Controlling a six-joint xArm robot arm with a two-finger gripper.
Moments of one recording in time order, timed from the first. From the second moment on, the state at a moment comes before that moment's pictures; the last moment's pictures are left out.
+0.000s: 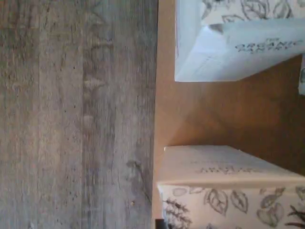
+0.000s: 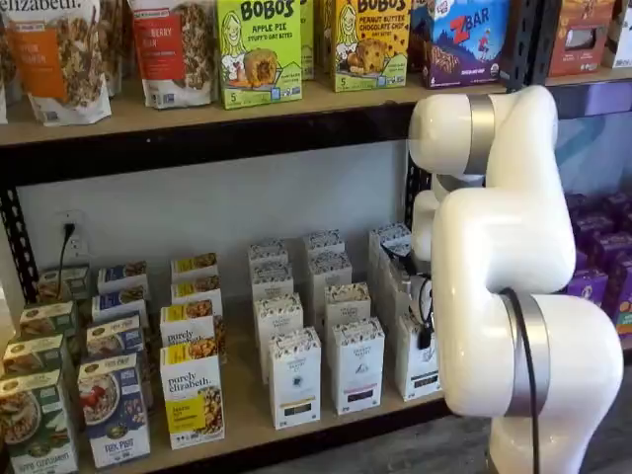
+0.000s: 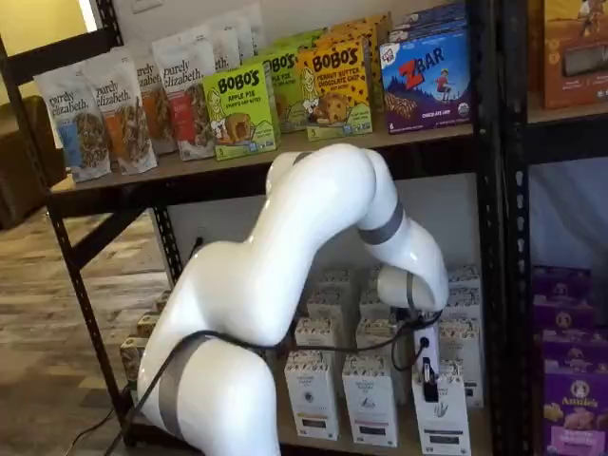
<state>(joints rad) -0.31 1.08 -1.58 -0.05 0.50 -1.83</state>
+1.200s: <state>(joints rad) -0.31 0.75 -1.14 -0.38 0.33 -1.53</state>
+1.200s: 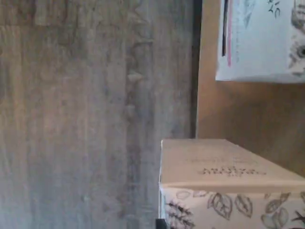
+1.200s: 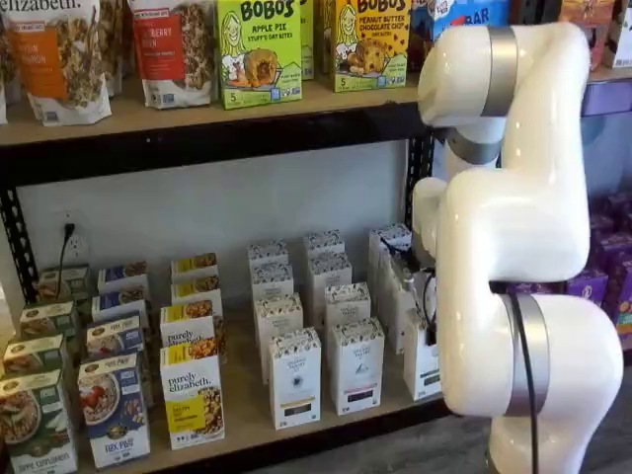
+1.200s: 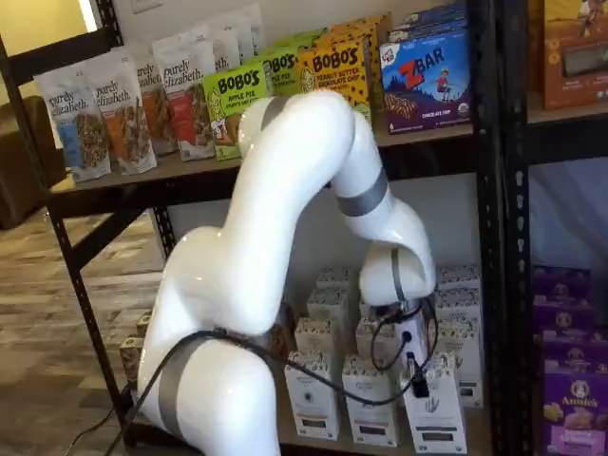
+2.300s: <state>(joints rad) -0.21 0.11 -0.73 -0.23 0.64 -1.58</state>
